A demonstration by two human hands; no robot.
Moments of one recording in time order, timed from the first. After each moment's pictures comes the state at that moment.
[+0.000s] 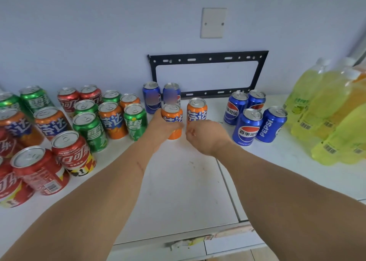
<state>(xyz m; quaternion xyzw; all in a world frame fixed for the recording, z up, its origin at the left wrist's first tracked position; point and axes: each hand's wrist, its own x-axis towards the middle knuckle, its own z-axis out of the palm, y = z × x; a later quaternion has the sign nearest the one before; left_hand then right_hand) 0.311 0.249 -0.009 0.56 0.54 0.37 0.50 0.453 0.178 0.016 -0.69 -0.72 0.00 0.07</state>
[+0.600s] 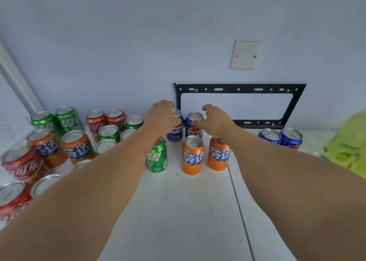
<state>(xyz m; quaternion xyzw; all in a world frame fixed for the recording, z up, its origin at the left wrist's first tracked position) 0.272 0.348 0.067 0.75 0.61 0.21 0.11 0.454 0.324 0.068 -0.70 -0.67 0.15 0.20</state>
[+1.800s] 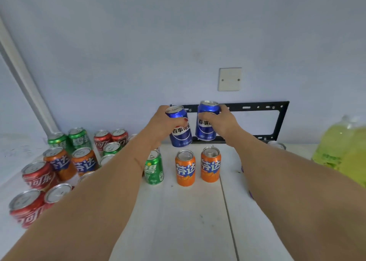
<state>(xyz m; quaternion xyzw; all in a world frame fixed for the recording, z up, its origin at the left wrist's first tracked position) 0.301 0.292 0.128 0.61 0.53 0.43 0.39 0.493 0.293 0.116 -0.59 -0.52 0.36 0.50</state>
